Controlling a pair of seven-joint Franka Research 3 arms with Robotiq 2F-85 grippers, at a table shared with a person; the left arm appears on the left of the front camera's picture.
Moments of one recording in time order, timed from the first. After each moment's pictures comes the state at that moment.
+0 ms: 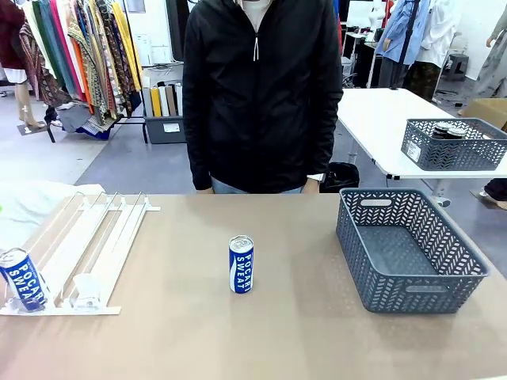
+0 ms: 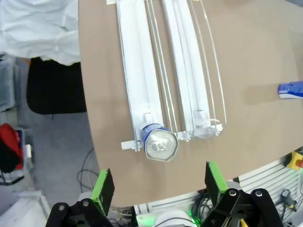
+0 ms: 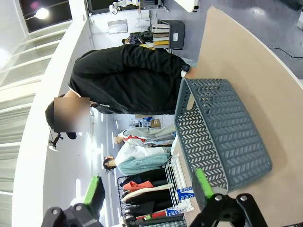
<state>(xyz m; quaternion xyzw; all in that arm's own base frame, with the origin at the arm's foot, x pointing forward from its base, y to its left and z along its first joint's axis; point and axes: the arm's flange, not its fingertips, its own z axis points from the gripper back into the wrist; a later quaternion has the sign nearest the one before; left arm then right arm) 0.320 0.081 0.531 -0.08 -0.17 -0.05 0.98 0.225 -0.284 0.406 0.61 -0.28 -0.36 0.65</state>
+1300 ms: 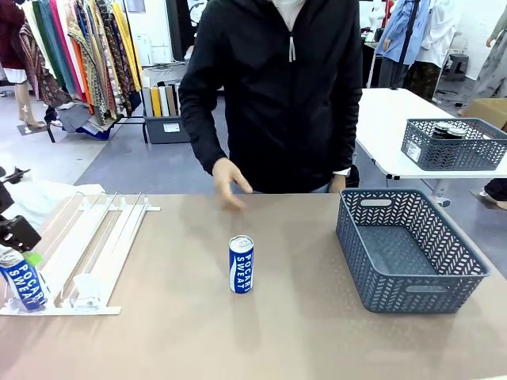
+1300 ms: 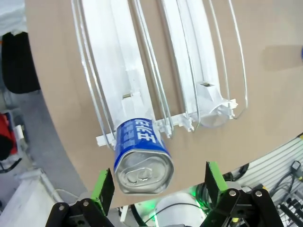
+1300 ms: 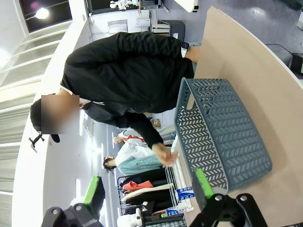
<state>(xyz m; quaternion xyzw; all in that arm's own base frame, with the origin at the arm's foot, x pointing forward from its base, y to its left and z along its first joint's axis) 0.361 0.045 0.428 -0.07 -0.03 -0.10 0.99 0.225 -0.284 0.406 0.61 -0.28 -0.36 0.65</state>
